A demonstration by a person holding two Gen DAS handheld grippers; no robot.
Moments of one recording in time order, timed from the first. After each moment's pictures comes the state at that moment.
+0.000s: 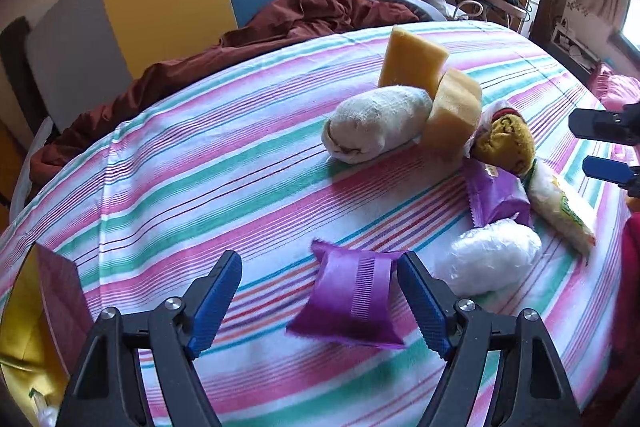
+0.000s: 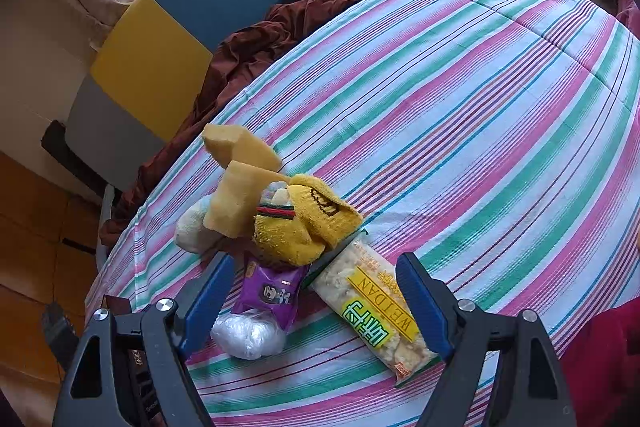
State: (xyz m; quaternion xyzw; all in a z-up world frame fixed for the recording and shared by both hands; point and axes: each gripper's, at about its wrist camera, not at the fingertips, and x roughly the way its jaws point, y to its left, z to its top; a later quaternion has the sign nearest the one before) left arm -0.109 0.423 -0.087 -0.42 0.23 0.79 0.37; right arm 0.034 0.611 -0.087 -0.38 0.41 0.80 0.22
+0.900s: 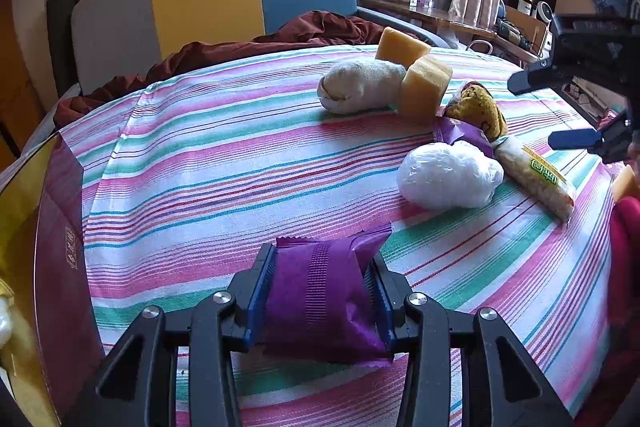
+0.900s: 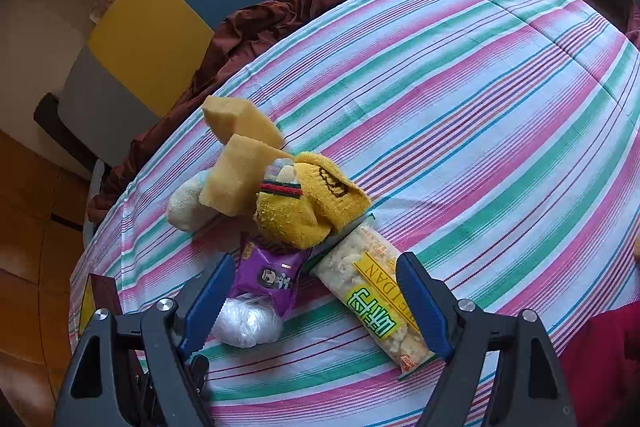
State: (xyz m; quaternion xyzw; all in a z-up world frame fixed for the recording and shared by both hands) left arm -0.039 0.364 -0.109 -0.38 0.15 0.84 0.35; right arm 0.018 0.598 -0.087 -0.42 0.38 0.80 0.21
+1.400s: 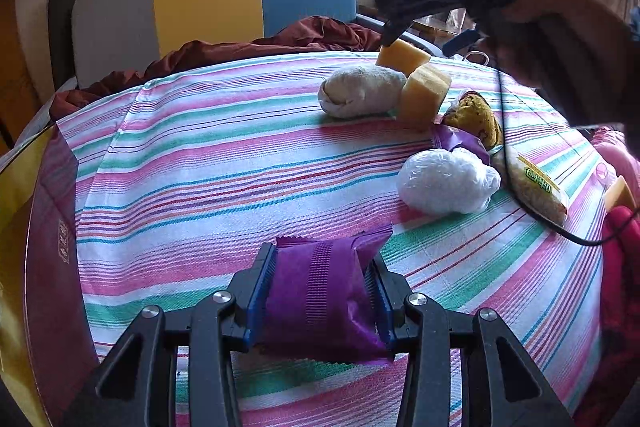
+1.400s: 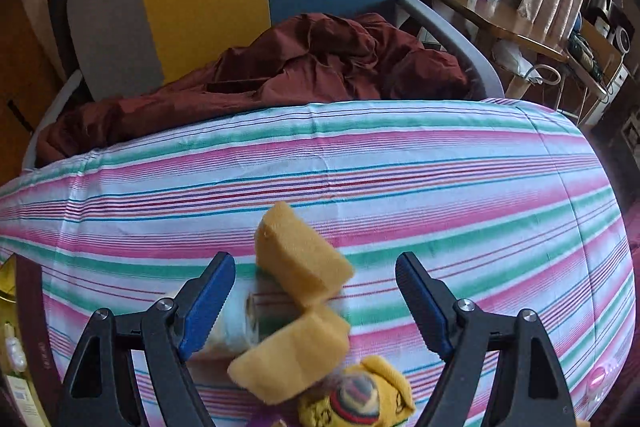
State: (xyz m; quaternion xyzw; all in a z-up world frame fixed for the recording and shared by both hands) left arm -0.041 0.358 -0.110 -0.38 0.13 0.84 0.36; right arm -0.149 0.606 -0.075 -0.49 0.13 0.83 0.21
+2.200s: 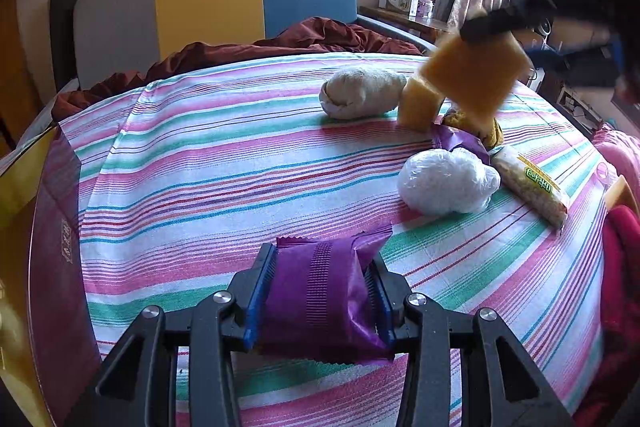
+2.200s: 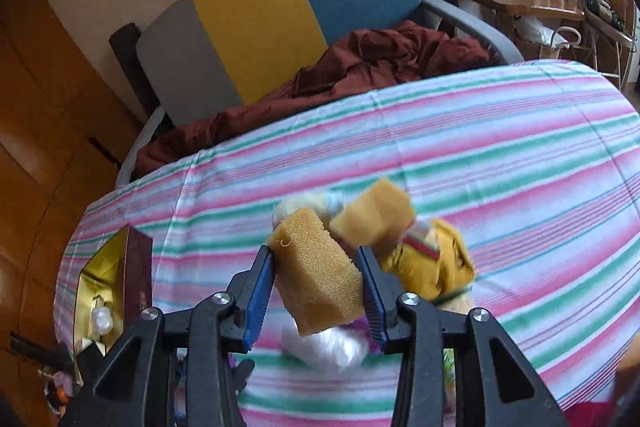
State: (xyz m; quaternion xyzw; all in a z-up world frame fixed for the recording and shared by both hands) left arm -0.040 0.356 -0.108 -0.38 0.13 0.84 0.36; right arm -0.026 0.544 -0.041 -0.41 0.25 0.87 0.09
